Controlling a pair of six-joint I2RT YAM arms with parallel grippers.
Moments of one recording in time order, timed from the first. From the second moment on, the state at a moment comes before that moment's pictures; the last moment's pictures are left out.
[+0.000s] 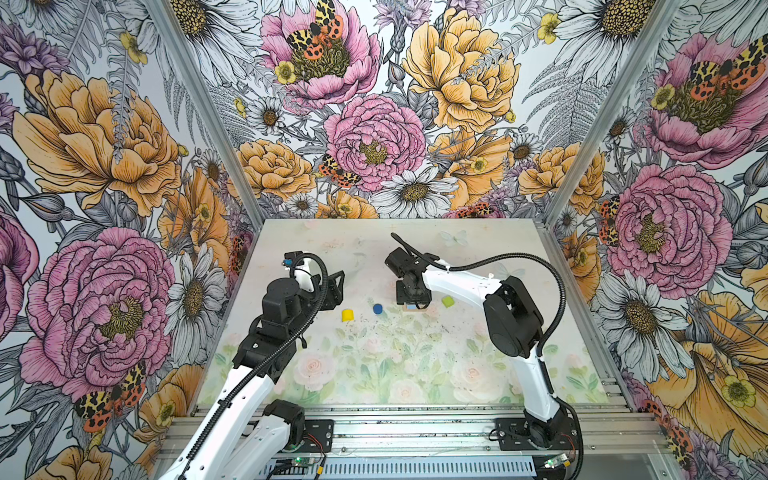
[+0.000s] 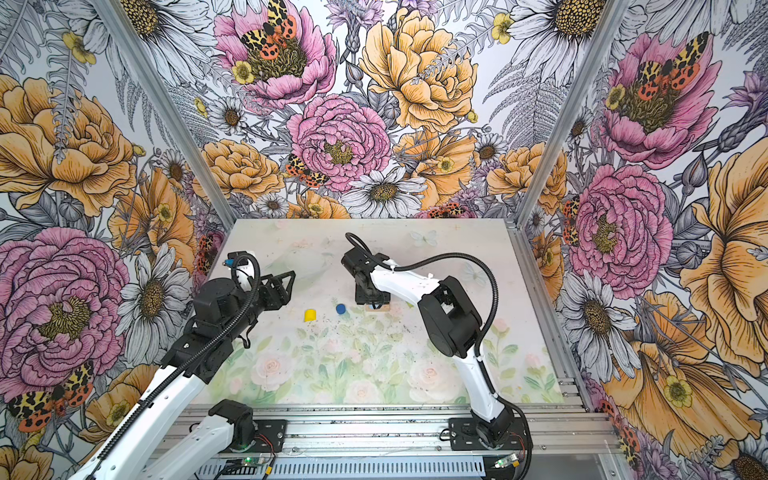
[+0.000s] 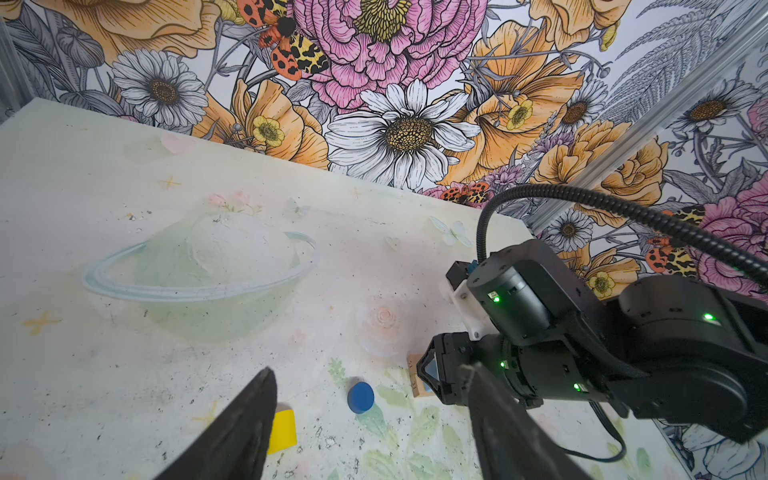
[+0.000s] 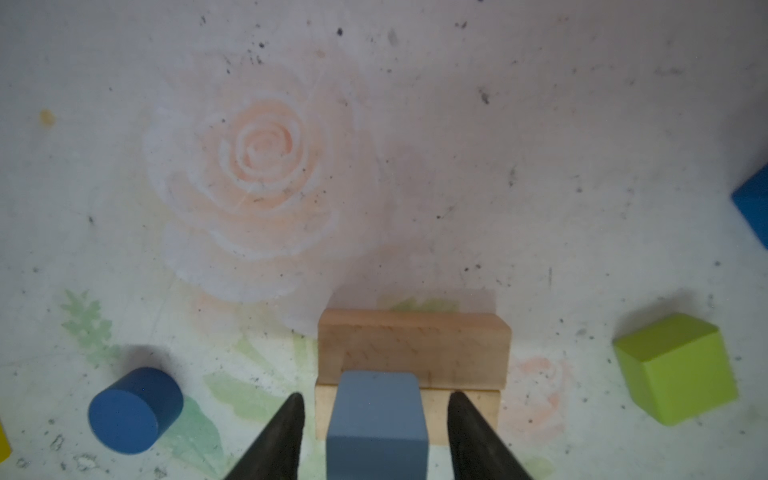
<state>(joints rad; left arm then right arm) -0.30 0.76 0.72 -0.25 0.02 -0.43 0.72 2.18 1.76 -0.93 0.14 0.69</state>
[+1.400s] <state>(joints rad) -0.32 0.85 0.73 -0.25 0.02 -0.42 0.32 1.85 1.54 -0.92 -0.01 0.00</state>
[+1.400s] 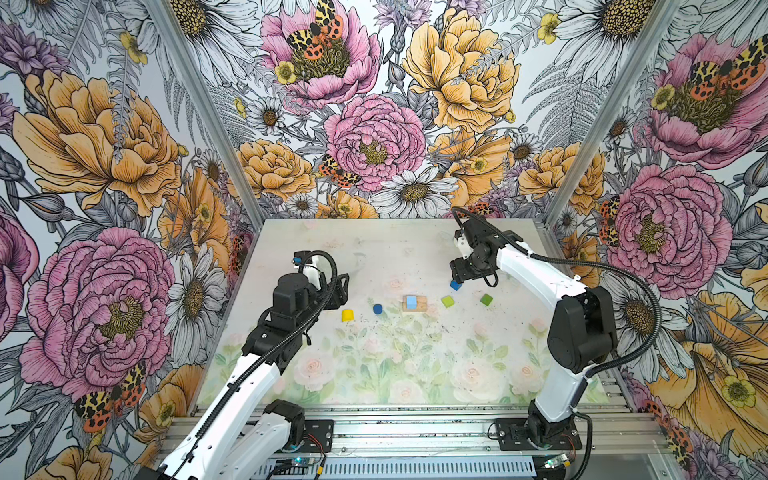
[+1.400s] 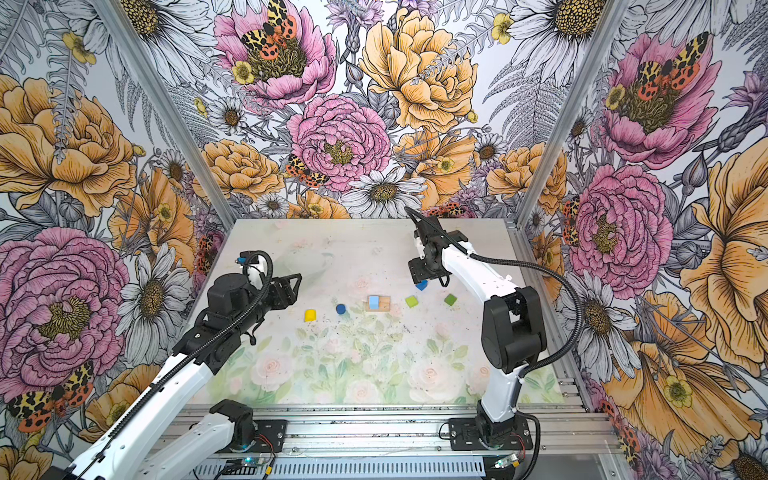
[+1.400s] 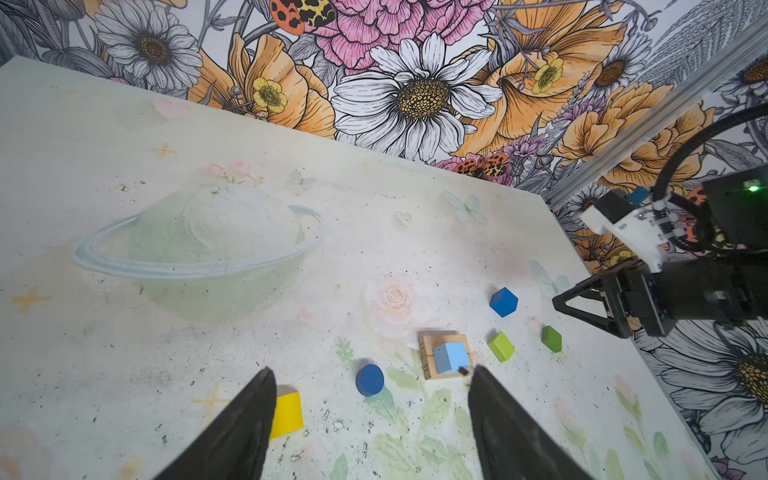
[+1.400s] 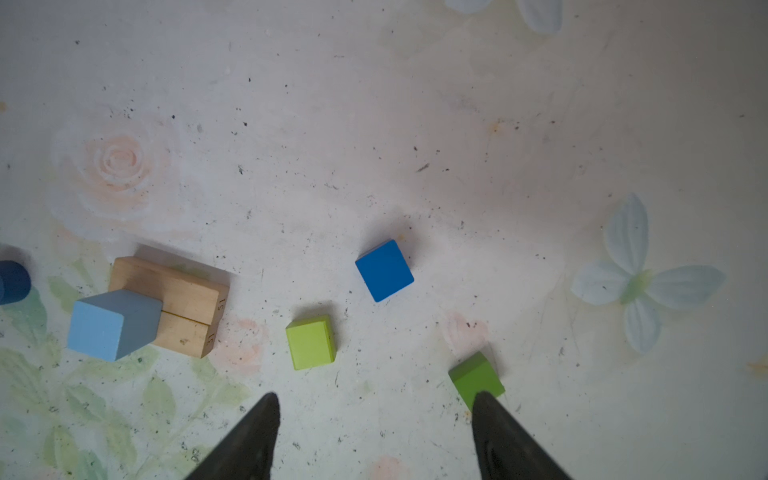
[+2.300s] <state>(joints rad) -0.33 0.85 0.73 -0.26 0.02 -0.41 0.28 2.11 1.64 -0.87 -0.07 -0.15</state>
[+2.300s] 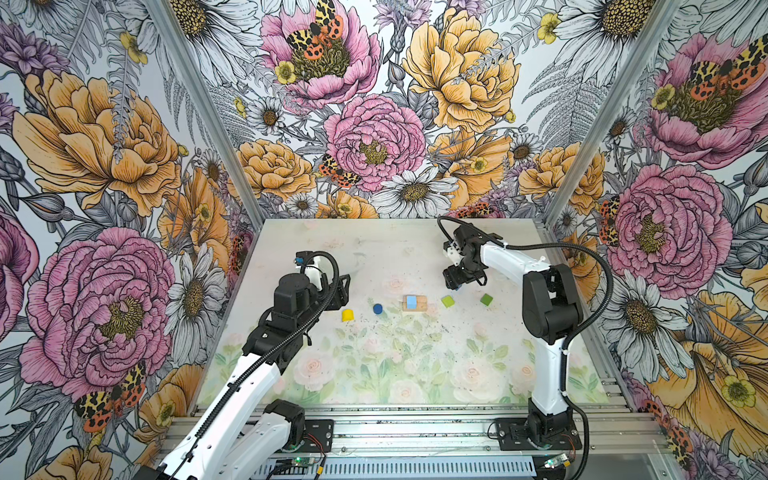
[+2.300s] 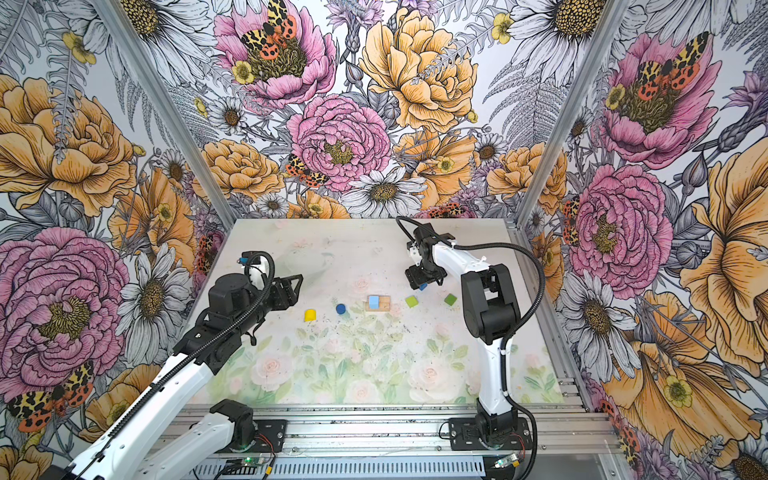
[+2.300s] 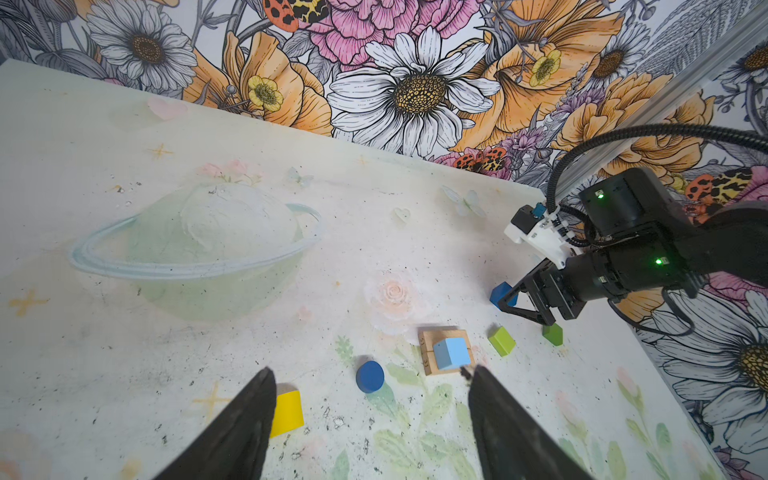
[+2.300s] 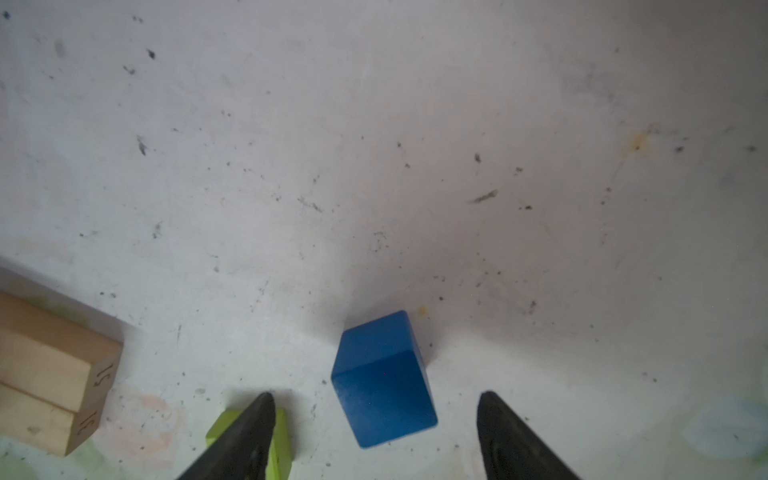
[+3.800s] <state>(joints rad) -0.33 0.86 0.73 -0.26 0.02 -0.40 0.28 2.15 1.64 -0.88 -0.07 0.01</state>
